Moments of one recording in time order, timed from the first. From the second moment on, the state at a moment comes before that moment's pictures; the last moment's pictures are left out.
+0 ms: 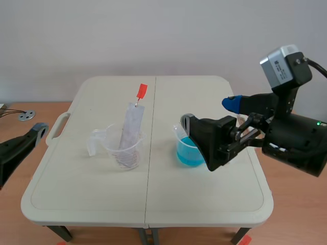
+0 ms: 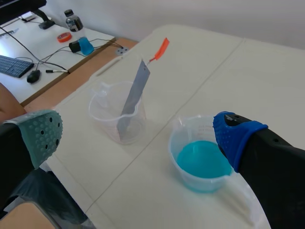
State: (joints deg) left arm 43.2 -31.6 -19.5 122.1 -6.8 -24.8 -5.6; right arm -19.0 12.6 6.3 104.6 24.8 44.9 -13.9
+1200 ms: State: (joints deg) left arm 23.6 -31.6 1.9 118.1 -11.1 -24.4 -1.5; right arm -32.8 18.2 11.0 111.2 29.5 45.1 -14.6
